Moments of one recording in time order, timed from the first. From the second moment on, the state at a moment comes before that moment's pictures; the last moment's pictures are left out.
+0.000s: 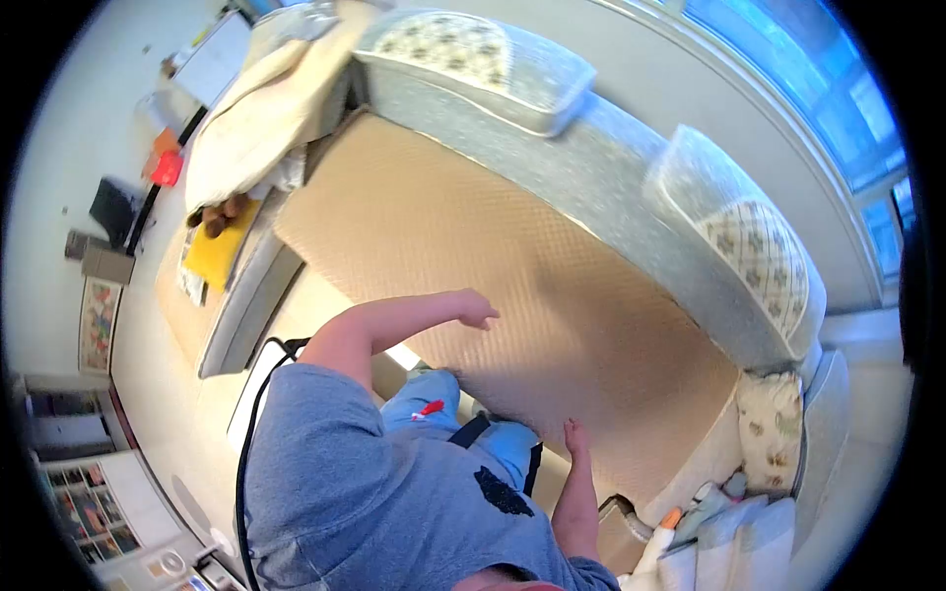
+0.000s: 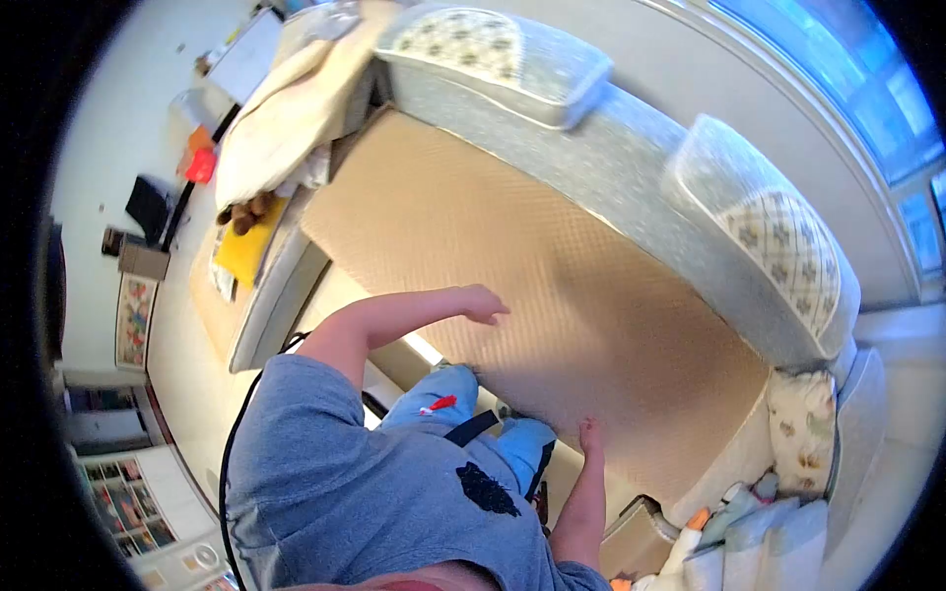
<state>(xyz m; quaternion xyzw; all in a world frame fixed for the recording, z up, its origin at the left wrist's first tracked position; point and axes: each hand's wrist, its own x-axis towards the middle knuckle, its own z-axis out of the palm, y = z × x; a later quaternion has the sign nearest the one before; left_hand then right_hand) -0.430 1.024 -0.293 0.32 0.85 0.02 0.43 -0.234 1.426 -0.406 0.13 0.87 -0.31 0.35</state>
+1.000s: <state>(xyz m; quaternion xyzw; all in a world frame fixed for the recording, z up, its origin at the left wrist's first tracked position) -0.184 0.584 -0.268 -0.30 0.88 0.26 0.27 -0.323 1.212 -0.387 -0.07 0.90 -0.30 0.30</state>
